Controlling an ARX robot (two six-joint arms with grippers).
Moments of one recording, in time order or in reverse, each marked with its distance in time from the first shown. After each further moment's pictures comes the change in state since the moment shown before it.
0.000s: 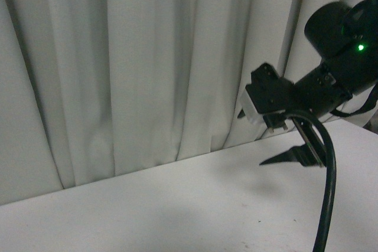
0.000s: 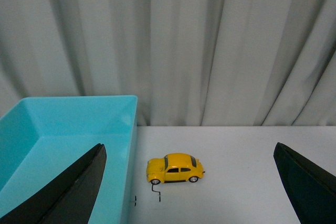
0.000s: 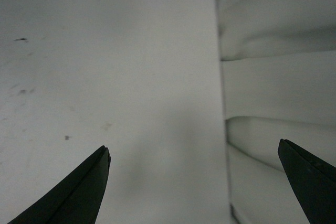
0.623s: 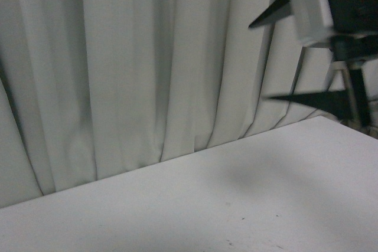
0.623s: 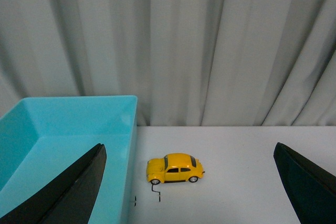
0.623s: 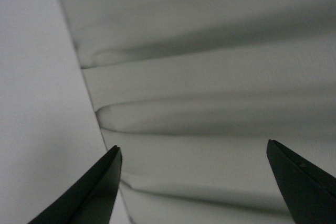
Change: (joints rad) left arm 0.000 0.000 0.000 0.000 0.000 0.000; right arm -0.040 -0.613 -0.394 0.375 -0.102 0.109
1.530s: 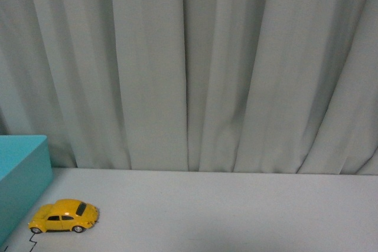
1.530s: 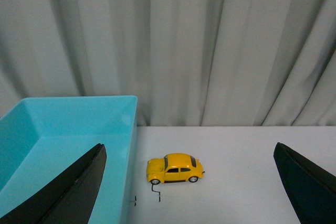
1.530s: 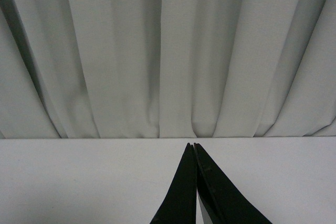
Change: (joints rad) left arm 0.000 0.000 0.000 0.000 0.000 0.000; right arm 0.293 -0.598 -0.669 0.522 0.644 1.605
